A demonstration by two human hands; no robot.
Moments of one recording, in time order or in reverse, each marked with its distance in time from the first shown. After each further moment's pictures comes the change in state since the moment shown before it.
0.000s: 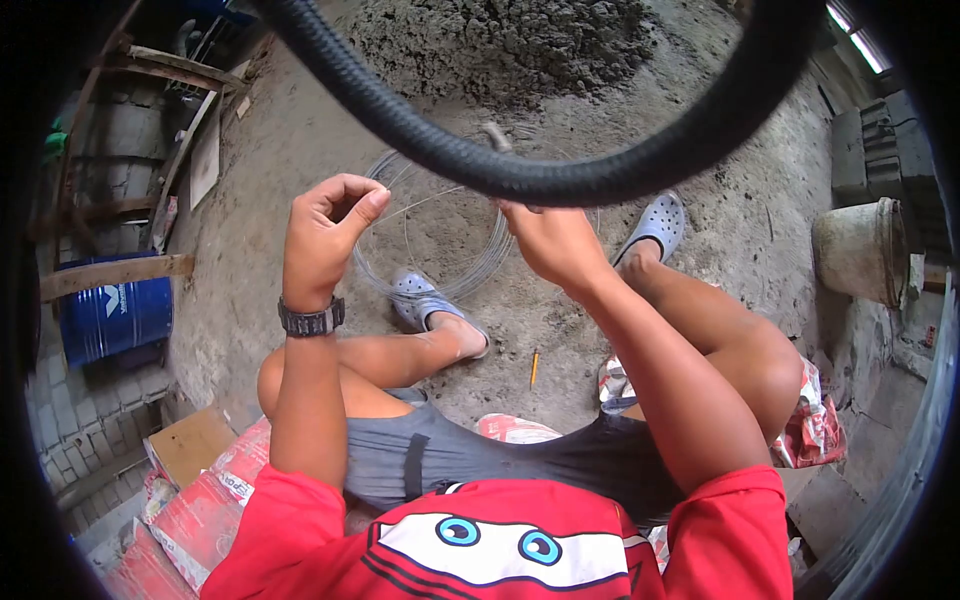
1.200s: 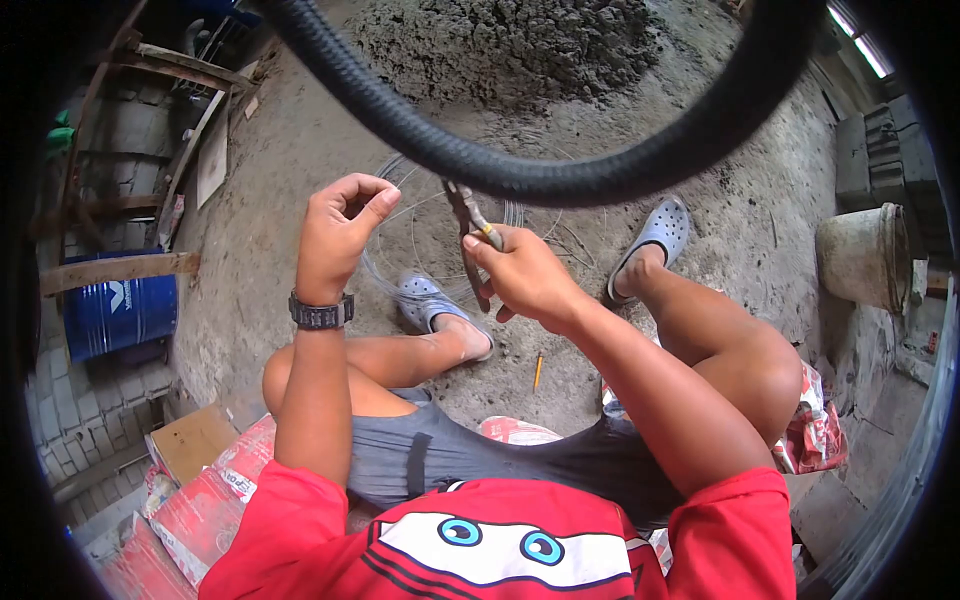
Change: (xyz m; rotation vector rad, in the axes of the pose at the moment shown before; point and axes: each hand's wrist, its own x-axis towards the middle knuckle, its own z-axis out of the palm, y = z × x) left_hand 0.005 -0.010 0.002 0.073 0.043 0.006; right_hand -0.033 -0.026 0.024 0.271 -0.335 0.280
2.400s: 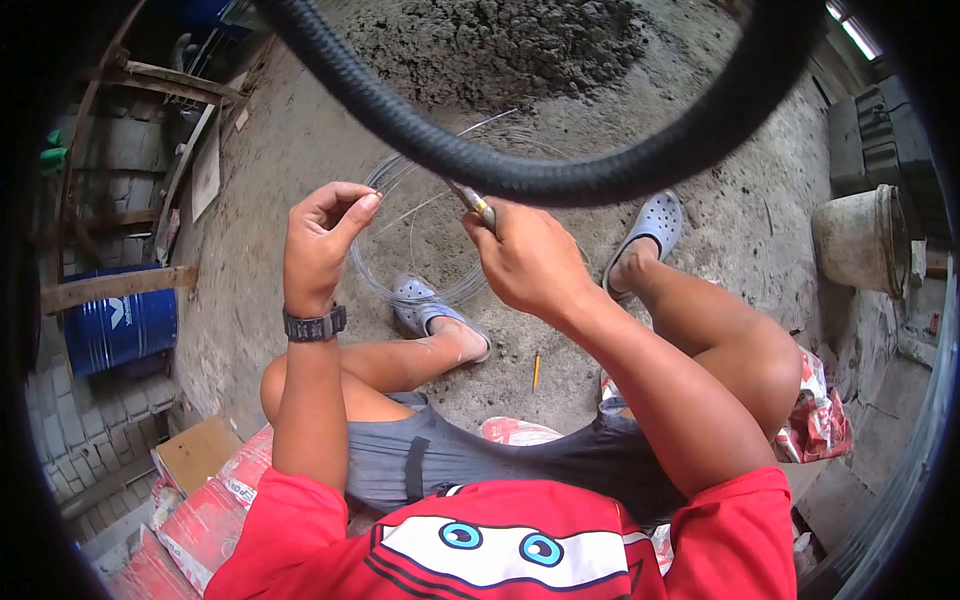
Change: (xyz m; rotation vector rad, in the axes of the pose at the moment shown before) left_hand -0.004 0.007 0.000 -0.199 -0.018 0.020; right_hand -0.011 -0.015 -0.017 -0.489 0.322 -0.411
